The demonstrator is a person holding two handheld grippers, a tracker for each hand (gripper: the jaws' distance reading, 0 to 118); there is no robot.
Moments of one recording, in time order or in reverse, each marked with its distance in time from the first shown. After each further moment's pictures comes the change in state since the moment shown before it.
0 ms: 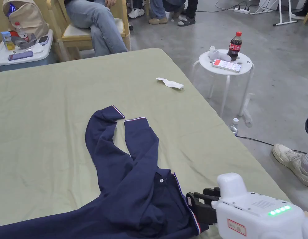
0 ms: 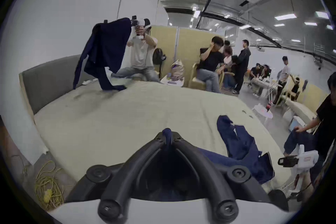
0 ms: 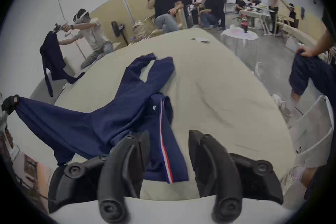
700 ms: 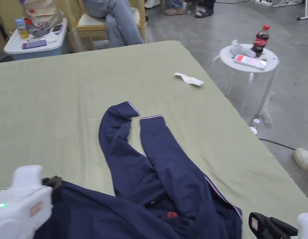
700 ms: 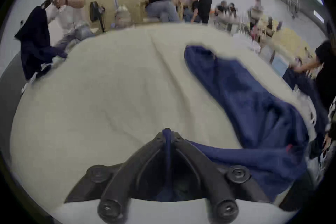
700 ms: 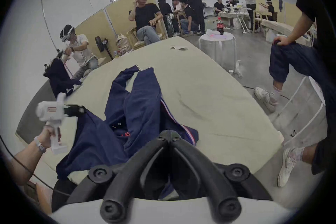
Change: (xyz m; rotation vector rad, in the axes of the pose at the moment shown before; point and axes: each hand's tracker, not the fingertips) left arm 0.155 -0.081 -0.277 -0.347 -0.297 -0.216; right arm 0.008 -0.024 0.067 0.171 -0.141 -0.110
